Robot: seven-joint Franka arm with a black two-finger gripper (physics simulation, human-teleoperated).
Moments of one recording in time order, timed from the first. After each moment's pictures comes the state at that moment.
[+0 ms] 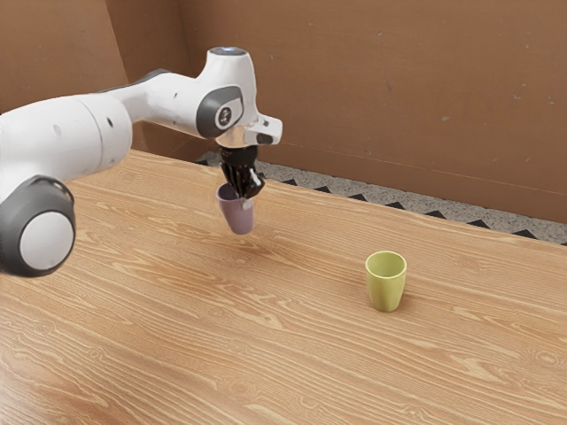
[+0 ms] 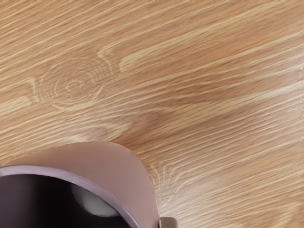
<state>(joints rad) -0.01 0.66 -0.06 -1.18 0.11 1.83 0.31</state>
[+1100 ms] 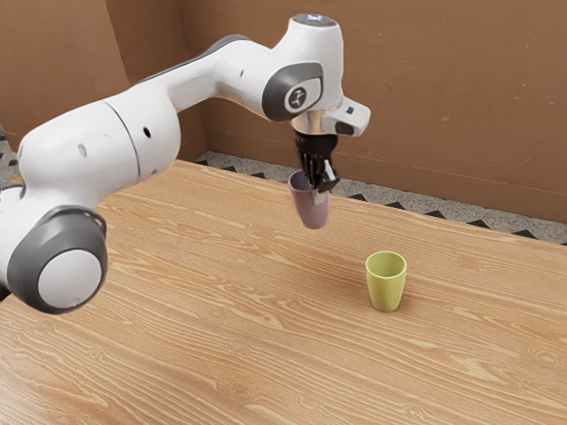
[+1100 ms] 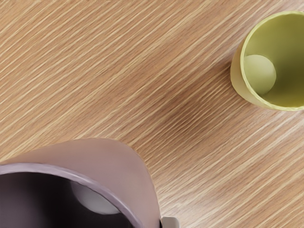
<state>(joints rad) -0.27 0.69 -0.07 -0.94 0.13 1.65 0.33</state>
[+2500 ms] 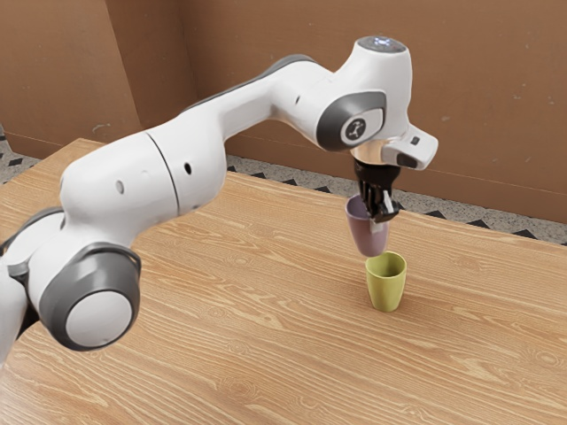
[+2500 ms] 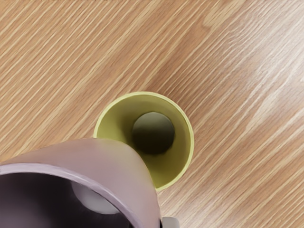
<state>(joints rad) -0.43 0.81 -0.07 -0.80 0.13 1.64 0.33</state>
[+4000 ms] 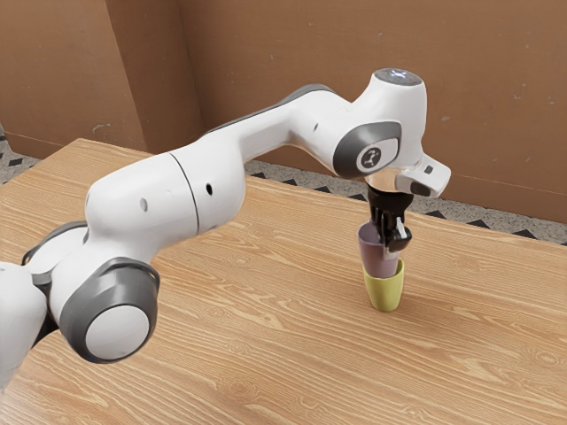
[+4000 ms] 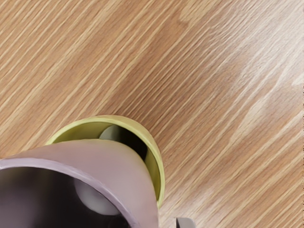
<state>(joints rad) -0.44 0.90 -0.09 -0.76 0.13 1.65 0.31</state>
